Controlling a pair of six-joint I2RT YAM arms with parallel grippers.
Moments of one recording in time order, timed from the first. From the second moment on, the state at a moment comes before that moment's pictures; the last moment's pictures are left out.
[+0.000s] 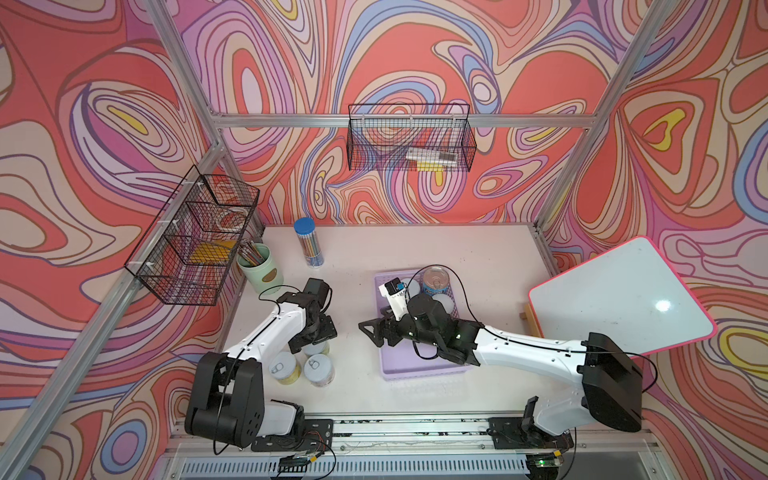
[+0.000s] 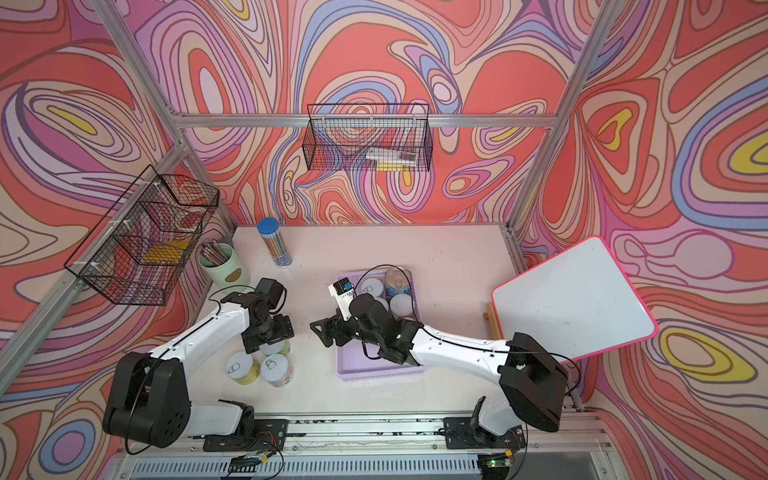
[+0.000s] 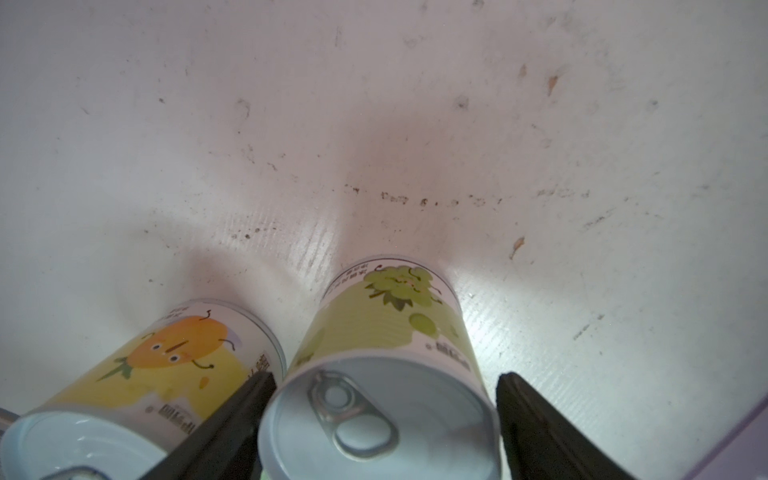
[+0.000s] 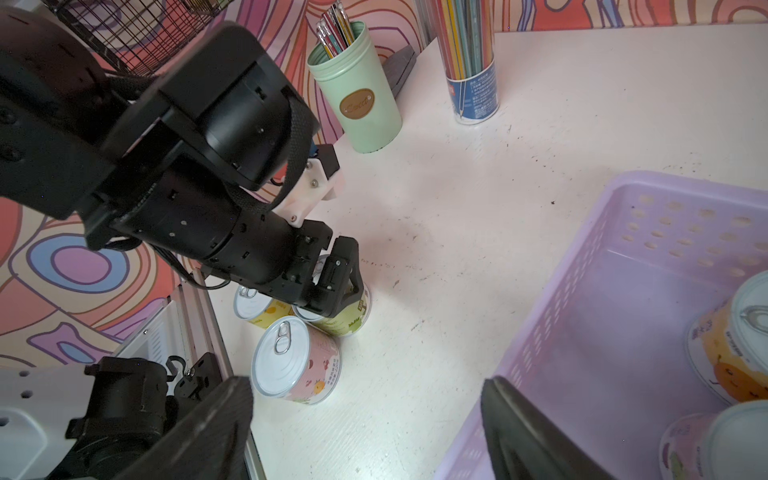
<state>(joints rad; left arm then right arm) -0.20 1.38 0.84 -0.93 -0.13 -0.65 1.01 1.49 0.95 0.13 -0.05 0.44</state>
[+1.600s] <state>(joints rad) -0.16 1.31 0.78 -0.87 -0.07 -0.71 1.01 1.50 0.95 0.22 -0.18 0.42</state>
